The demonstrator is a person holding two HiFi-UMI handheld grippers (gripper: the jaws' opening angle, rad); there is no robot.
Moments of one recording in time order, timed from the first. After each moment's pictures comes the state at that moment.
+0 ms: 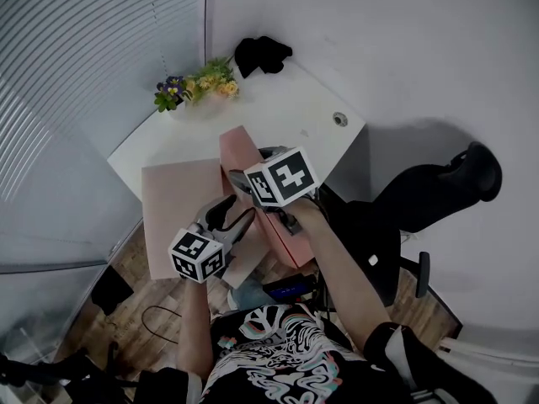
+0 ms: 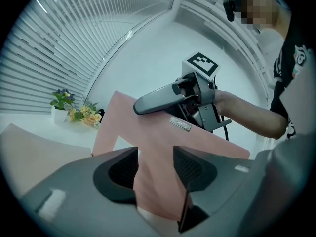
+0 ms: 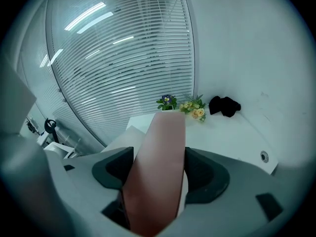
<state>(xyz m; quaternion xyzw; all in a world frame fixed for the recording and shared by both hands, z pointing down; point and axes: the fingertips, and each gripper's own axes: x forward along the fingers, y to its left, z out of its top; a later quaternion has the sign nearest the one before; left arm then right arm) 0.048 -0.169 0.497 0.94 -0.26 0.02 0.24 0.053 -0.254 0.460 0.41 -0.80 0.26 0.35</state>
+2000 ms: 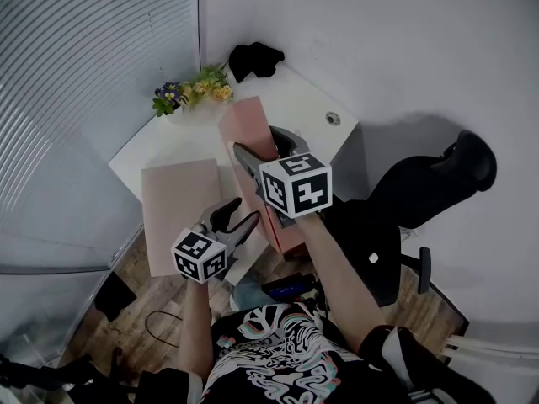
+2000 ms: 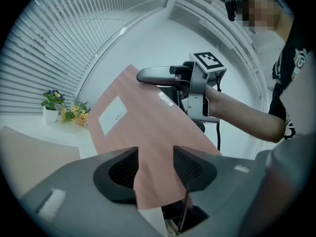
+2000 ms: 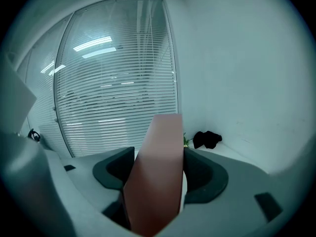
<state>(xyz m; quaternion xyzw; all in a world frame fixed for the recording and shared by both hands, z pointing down) 0.065 -0.142 0.482 0.95 -0.22 0.03 0.23 0.082 -0.259 0.376 0.53 -0.82 0.15 0.17</state>
